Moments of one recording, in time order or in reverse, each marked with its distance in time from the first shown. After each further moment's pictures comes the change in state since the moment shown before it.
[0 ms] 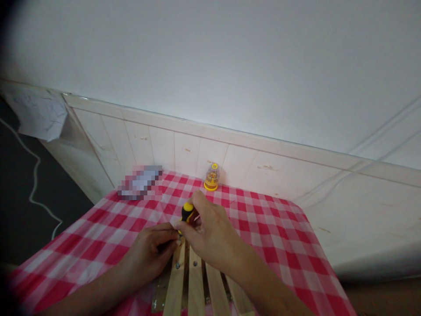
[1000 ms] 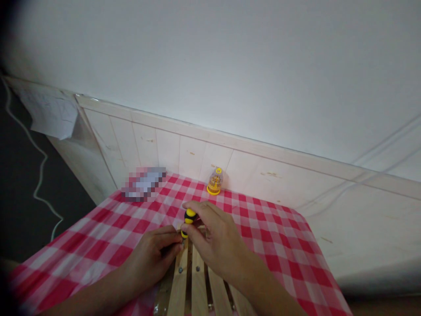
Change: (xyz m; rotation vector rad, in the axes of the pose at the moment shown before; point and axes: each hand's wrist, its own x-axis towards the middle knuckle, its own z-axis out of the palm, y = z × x) left_hand -0.002 0.000 0.002 0.033 0.032 -0.019; right_hand -0.001 -0.003 -0.009 -0.198 0.079 -0.325
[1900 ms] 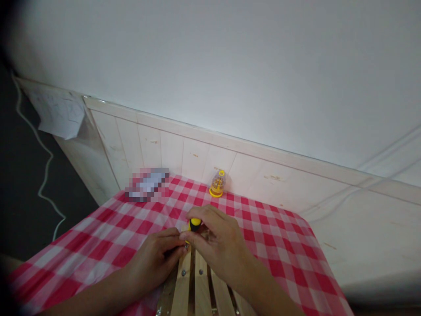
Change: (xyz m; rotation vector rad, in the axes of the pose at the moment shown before) left_hand 0.000 -0.001 -0.001 0.028 -0.003 0.046; right_hand 0.002 -0.006 -0.001 0.040 -0.023 0.062
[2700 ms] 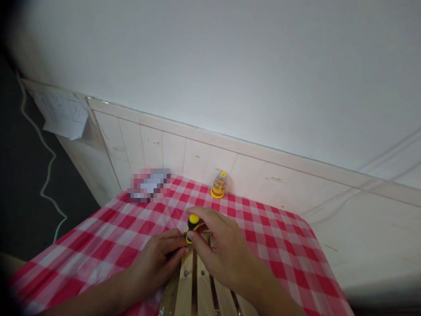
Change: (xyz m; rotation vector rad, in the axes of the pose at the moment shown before) left_hand -0.001 -0.001 0.001 -0.037 -0.003 0.029; right_hand -0.004 -0.002 -0.002 -0.021 -0.057 0.014
